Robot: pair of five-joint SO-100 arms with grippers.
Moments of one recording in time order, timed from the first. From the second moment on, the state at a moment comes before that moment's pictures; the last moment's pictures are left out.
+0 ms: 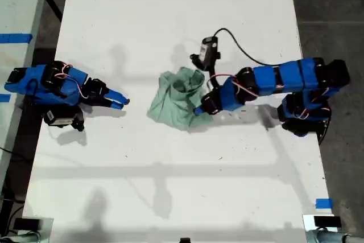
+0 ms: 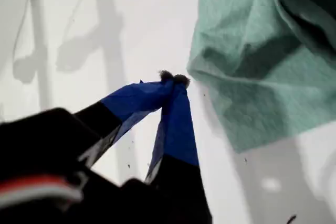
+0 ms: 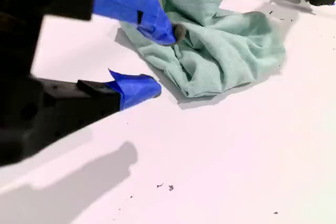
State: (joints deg) arm 0 -5.6 200.0 182.5 58.1 -17.0; arm 1 0.3 92.1 94.9 47.4 -40.3
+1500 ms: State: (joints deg) arm 0 -7.7 200.0 182.5 59.7 -10.6; arm 1 33.8 122.4 111.7 62.8 -54.9
